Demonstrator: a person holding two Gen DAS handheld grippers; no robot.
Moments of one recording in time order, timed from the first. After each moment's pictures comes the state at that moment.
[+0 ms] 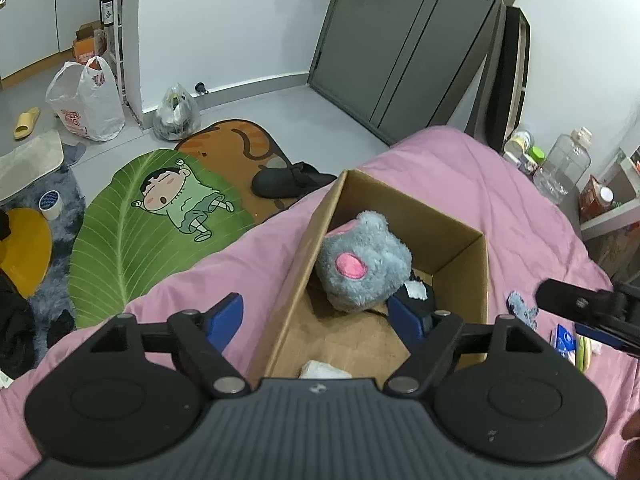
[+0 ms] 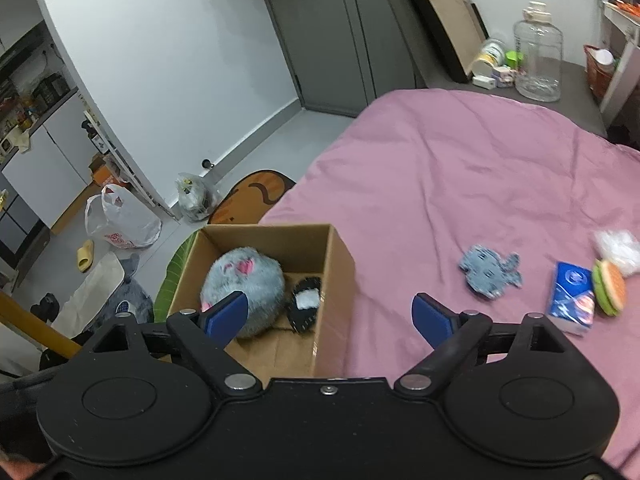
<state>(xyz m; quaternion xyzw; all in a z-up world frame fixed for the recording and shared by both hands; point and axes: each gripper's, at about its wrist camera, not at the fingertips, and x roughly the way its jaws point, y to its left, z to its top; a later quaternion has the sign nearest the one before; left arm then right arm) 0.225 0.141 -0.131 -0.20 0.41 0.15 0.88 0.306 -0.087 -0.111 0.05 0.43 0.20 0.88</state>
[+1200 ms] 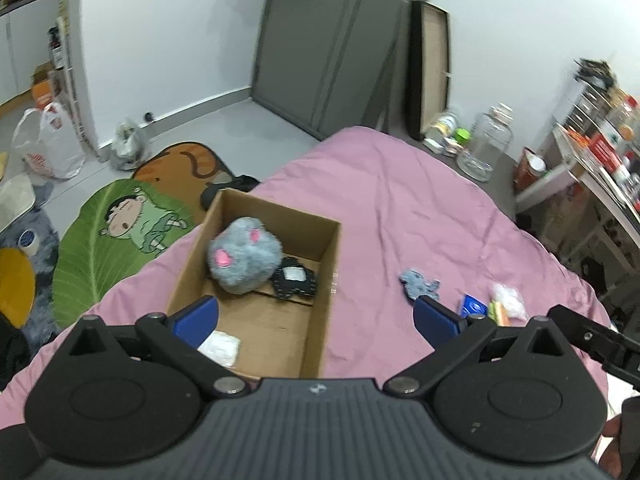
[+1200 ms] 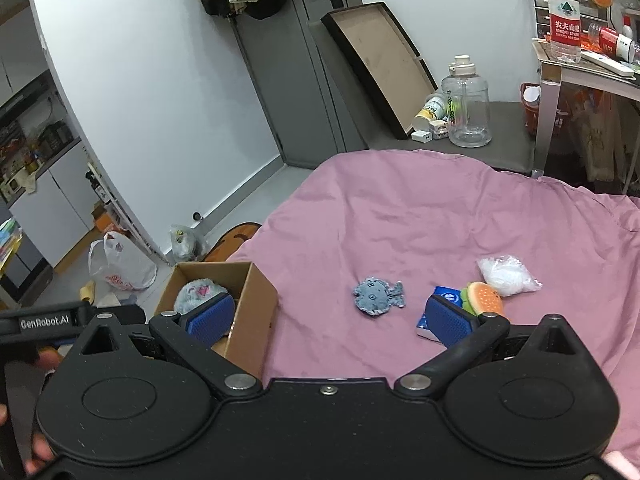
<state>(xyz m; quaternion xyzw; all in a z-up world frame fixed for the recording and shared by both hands) 0.212 0.034 -0.047 -0.16 0.40 0.08 0.90 0.263 -0.232 -0.062 0.07 0.36 0.19 0.91</state>
